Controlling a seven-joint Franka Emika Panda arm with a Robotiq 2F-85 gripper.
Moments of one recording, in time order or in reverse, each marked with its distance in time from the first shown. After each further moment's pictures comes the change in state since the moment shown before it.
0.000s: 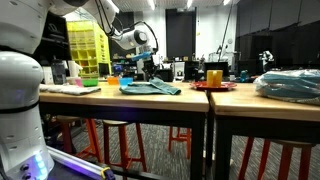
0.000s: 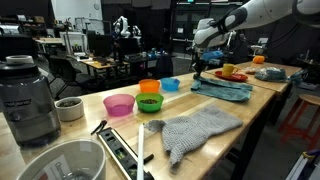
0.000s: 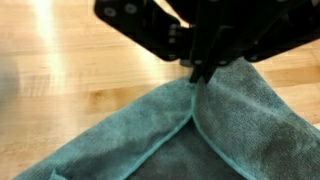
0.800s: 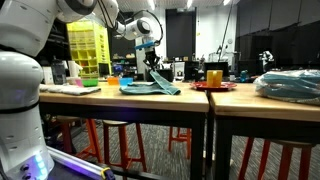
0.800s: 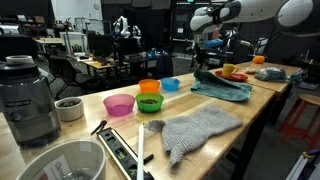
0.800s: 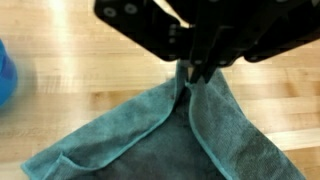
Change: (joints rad) arm -0.006 0.108 0.001 0.337 0.000 -0.367 -0.138
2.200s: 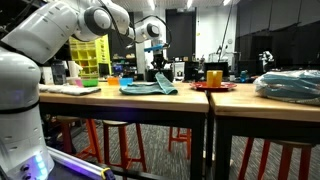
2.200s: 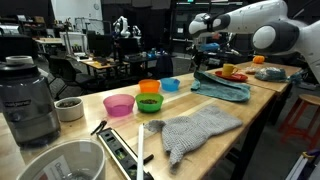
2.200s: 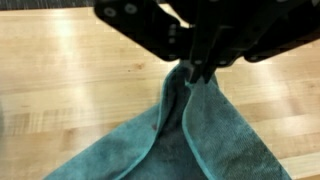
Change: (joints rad) arm -0.073 0.265 0.002 0.396 0.084 -0.132 -0.033
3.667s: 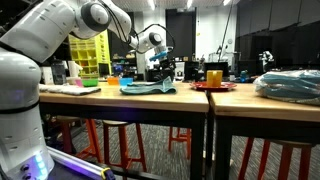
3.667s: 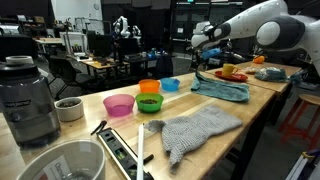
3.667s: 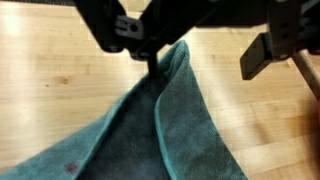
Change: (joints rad) arm 0.010 -0.042 -0.053 -0.226 -0.130 0.369 0.086
